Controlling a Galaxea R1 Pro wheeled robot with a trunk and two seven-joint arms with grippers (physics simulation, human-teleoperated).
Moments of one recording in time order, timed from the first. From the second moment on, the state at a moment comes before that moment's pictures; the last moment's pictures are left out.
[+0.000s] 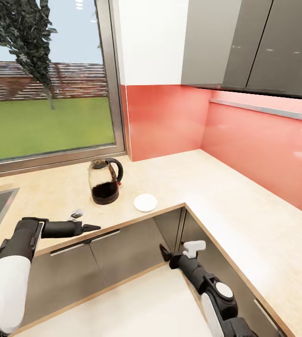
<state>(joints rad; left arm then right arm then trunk) -0.86 0.19 0.46 -0.74 -0.59 0.76 -1.42 -0.16 0.12 0.13 -1.48 -0.15 0.29 0.22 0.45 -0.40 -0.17</state>
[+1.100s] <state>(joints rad) -0.87 0.09 0.45 -0.74 -0.58 0.79 -1.35 -0.70 0.16 -0.02 -1.30 -0.45 0.83 0.22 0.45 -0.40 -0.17</state>
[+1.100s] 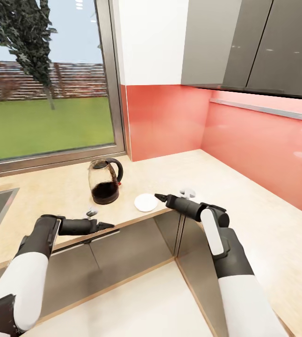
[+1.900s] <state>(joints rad) -0.90 0.13 0.50 -0.79 -0.63 0.87 -1.37 -0.70 0.16 -0.03 -1.34 -0.45 0.85 0.17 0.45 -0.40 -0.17</state>
